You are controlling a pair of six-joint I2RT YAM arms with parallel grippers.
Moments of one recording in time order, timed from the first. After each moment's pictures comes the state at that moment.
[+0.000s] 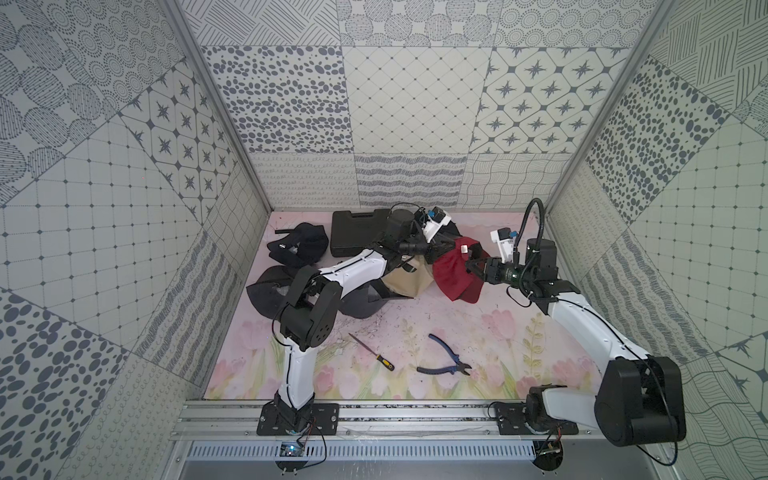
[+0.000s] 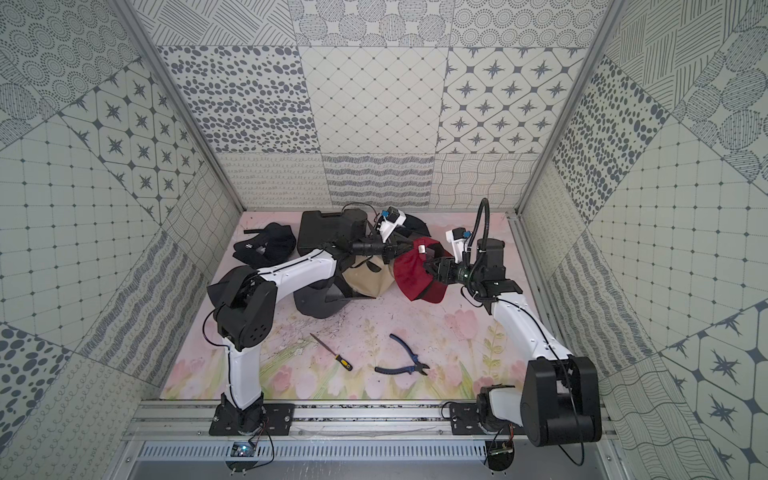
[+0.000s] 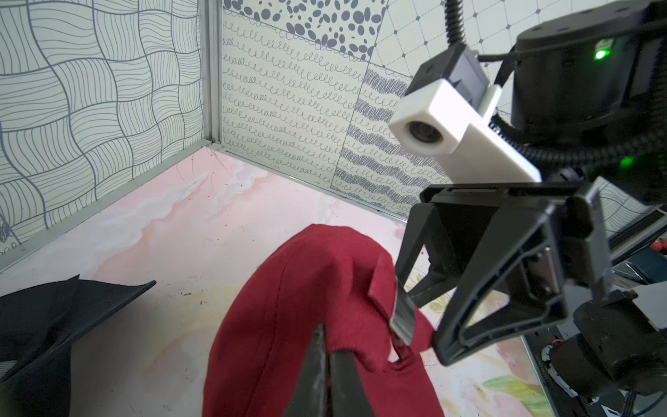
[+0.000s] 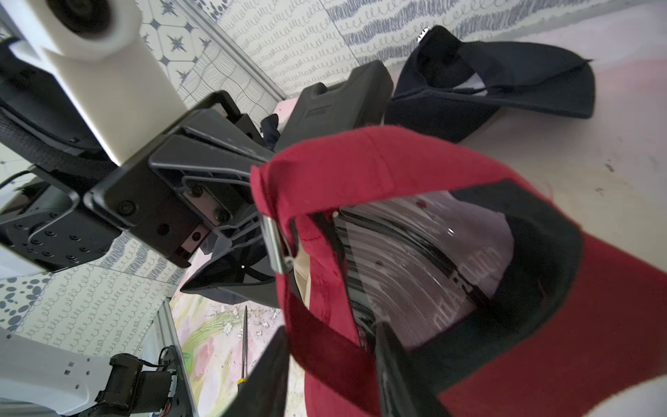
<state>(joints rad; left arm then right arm) -0.64 2.01 1.51 0.26 0.79 -0.05 0.08 1.25 0.84 -0.14 -0.75 0.27</state>
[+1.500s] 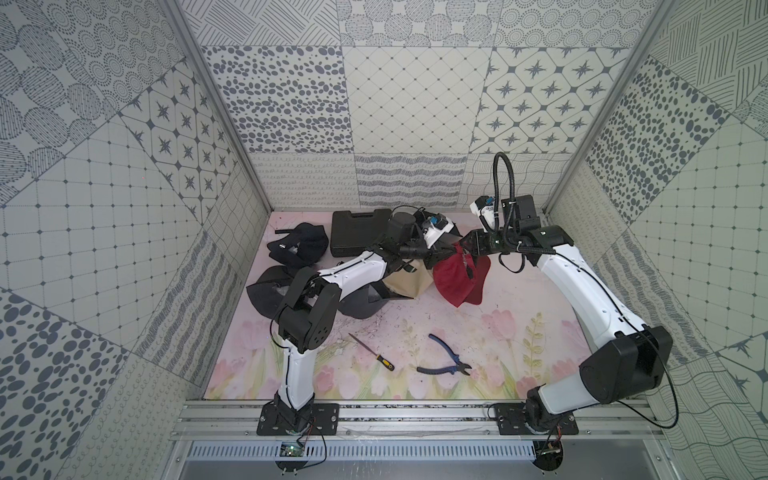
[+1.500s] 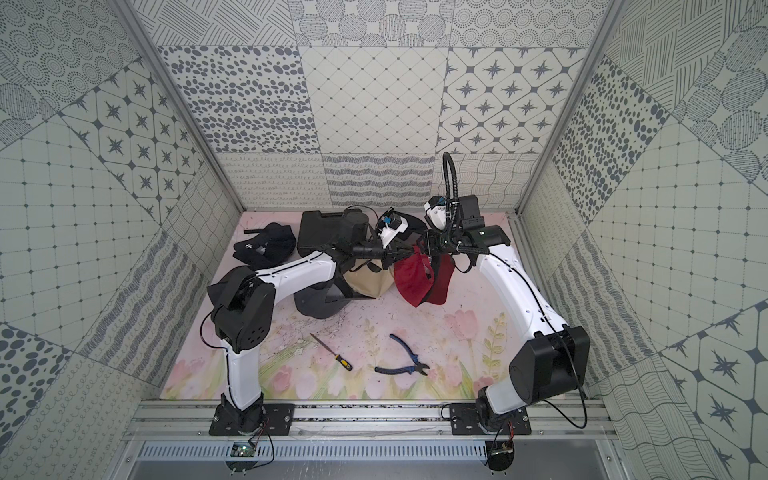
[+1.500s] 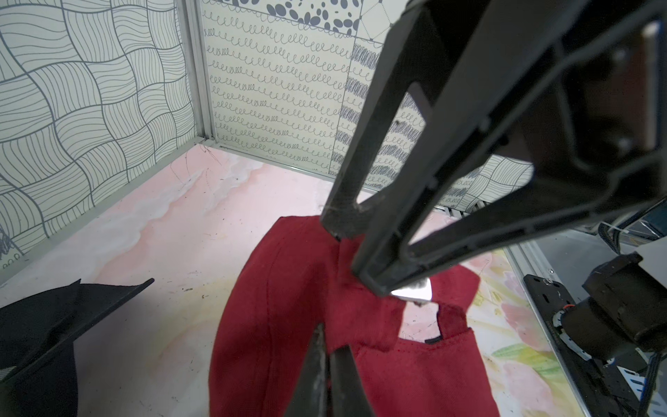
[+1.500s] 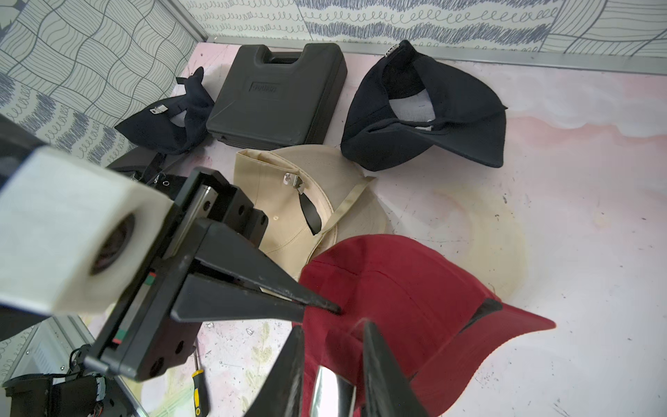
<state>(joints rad) -0.65 1.99 1.48 0.21 0.80 0.08 0.28 1.51 1.48 -0.76 -0.38 0.08</state>
